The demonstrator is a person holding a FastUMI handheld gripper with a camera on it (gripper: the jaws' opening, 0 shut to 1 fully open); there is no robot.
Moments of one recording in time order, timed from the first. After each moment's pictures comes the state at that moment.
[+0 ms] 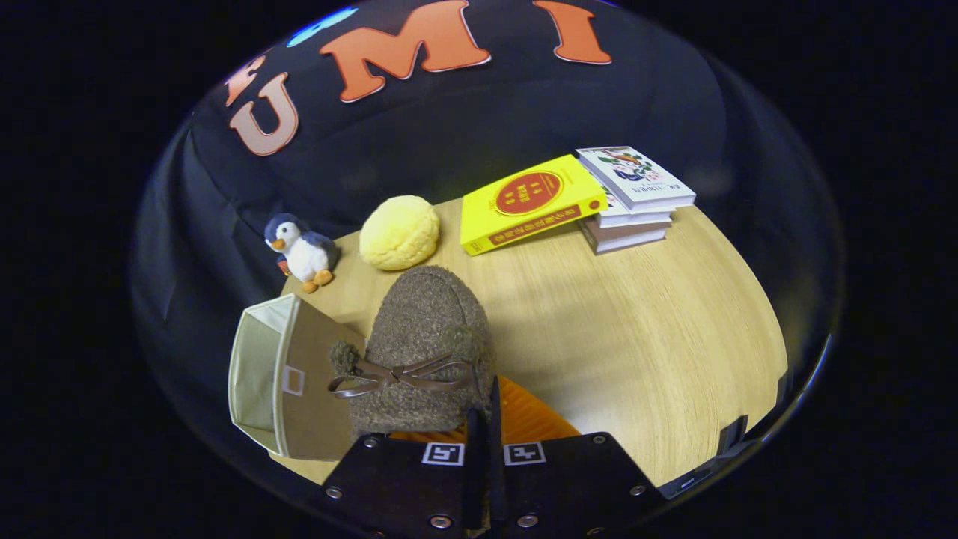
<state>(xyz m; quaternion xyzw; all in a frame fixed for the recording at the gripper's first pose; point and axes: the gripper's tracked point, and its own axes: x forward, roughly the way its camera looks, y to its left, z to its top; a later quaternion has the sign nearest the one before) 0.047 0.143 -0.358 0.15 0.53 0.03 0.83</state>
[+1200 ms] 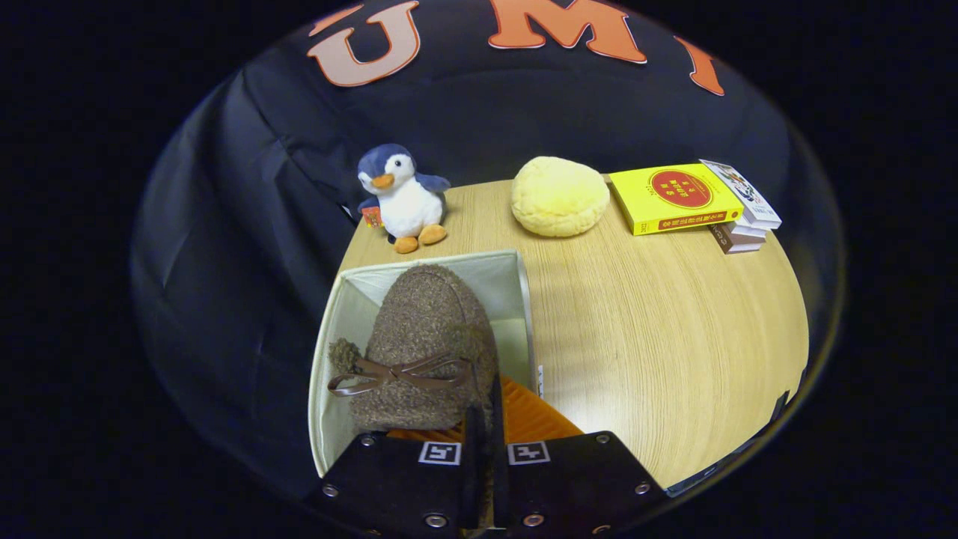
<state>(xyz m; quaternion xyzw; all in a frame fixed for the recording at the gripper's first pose) 0.049 0.393 -0.361 0.09 0.58 0.06 0.81</state>
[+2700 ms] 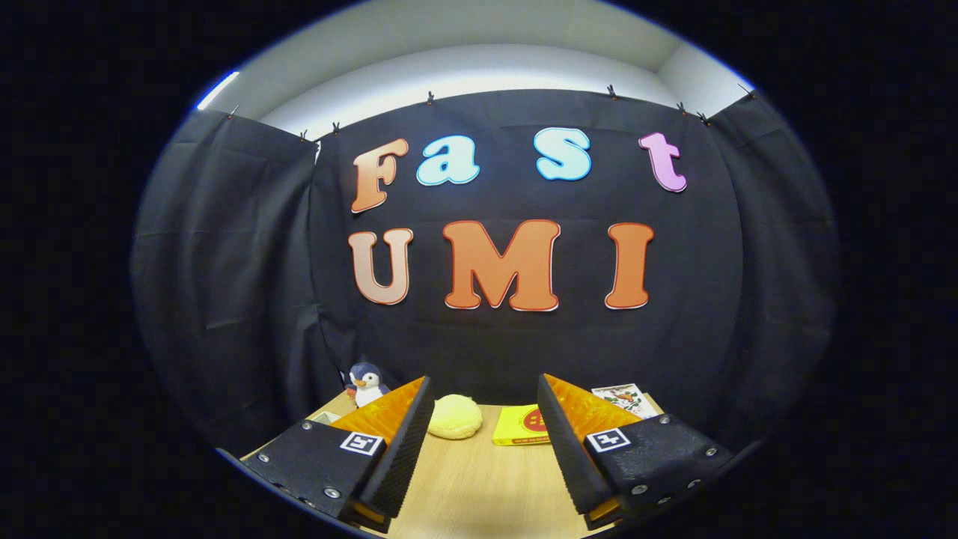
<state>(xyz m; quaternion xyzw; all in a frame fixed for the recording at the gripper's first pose) 0.084 0.073 -0.060 0.05 0.13 0.07 0.99</state>
